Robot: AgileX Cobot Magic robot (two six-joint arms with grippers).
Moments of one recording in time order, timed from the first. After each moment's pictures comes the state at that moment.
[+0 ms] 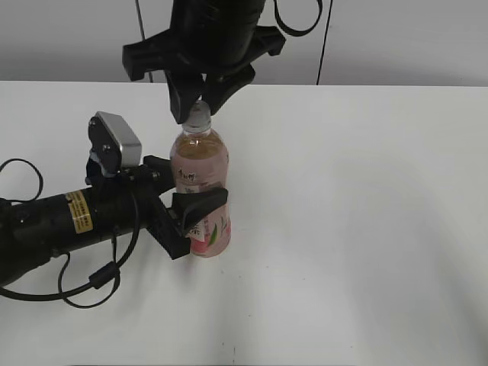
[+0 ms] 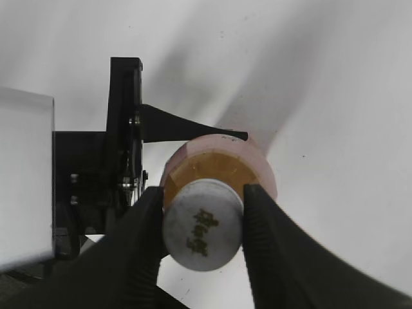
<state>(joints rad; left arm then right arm) -0.37 1.99 -0.57 0.71 -1.20 -0.19 0.78 2.04 -1.98 0.11 1.22 0.11</state>
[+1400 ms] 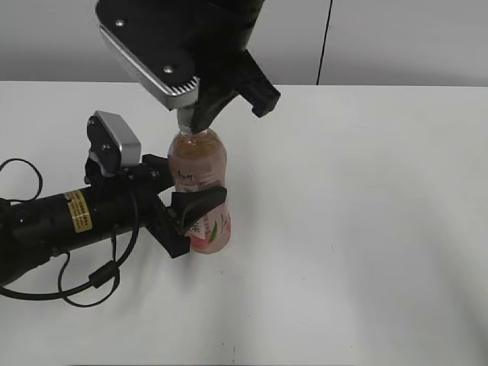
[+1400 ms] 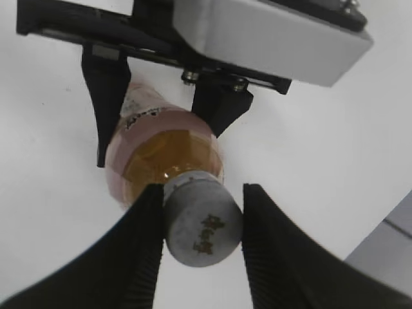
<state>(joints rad) -0.37 1.99 -0.57 0.70 -1.20 -0.18 0.77 2.04 -1.98 0.16 1.23 -1.76</state>
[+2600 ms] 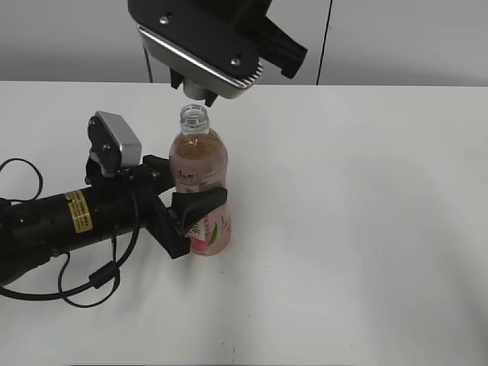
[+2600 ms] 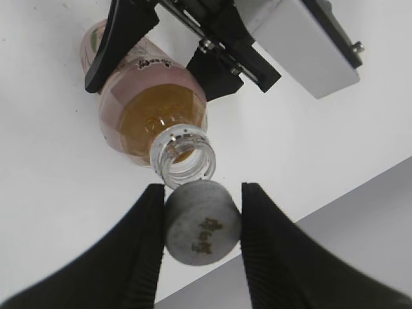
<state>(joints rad) -0.37 1.99 -0.57 0.71 -1.20 -0.19 0.77 1.97 -1.97 0.12 1.22 -2.16</state>
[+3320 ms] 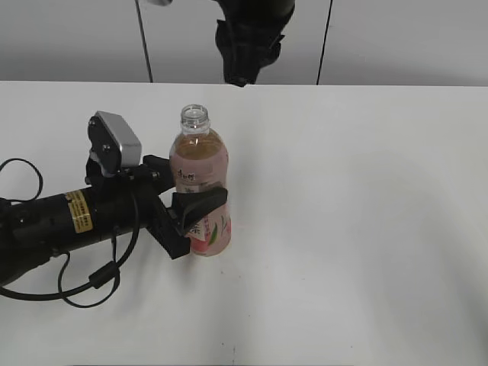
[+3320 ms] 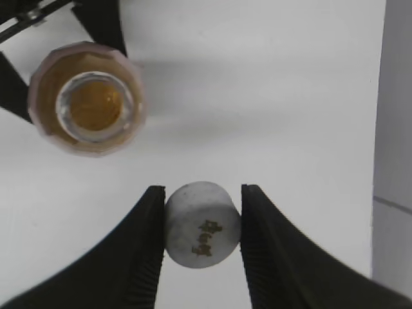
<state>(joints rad) -0.37 1.99 -0.57 0.71 -1.20 -0.19 0.74 1.97 -1.97 -0.06 1.22 -0.86</state>
